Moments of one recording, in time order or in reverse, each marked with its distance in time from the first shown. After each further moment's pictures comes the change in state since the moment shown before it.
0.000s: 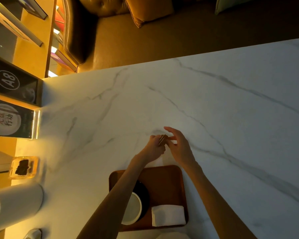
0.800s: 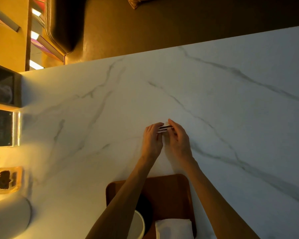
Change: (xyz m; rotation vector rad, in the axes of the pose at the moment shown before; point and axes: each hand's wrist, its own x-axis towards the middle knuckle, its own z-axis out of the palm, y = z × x) left_hand 0.070 -0.052 0.001 0.171 0.556 0.245; right_hand 0.061 0.037 0.039 0.026 0.137 0.076
